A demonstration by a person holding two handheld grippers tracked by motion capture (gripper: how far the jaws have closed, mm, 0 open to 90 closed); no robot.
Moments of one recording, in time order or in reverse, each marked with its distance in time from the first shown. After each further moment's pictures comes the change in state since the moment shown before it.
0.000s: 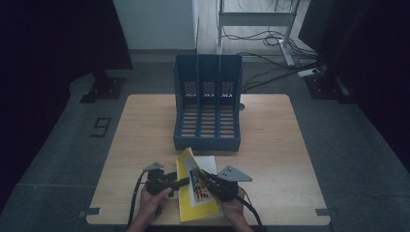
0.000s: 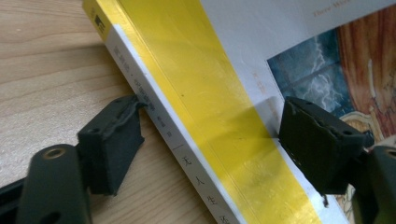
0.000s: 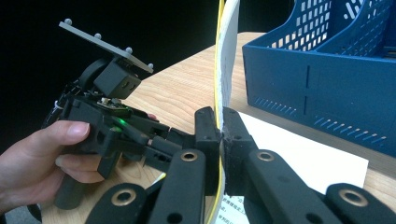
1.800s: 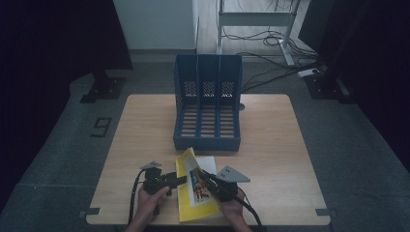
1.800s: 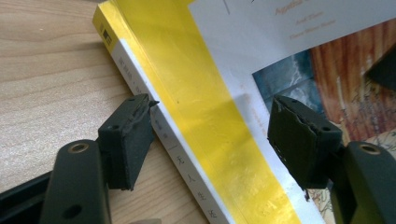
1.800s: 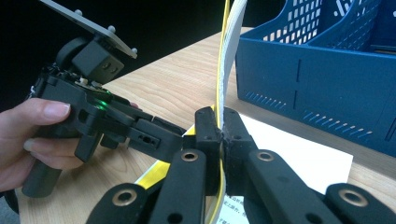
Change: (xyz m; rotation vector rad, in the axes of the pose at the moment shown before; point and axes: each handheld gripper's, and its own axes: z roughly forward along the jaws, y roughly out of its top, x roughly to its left) left arm 0.000 0.005 -0.007 0.024 0.010 -0.025; right arm 0.000 -0.004 0.003 0.021 -0.042 -0.033
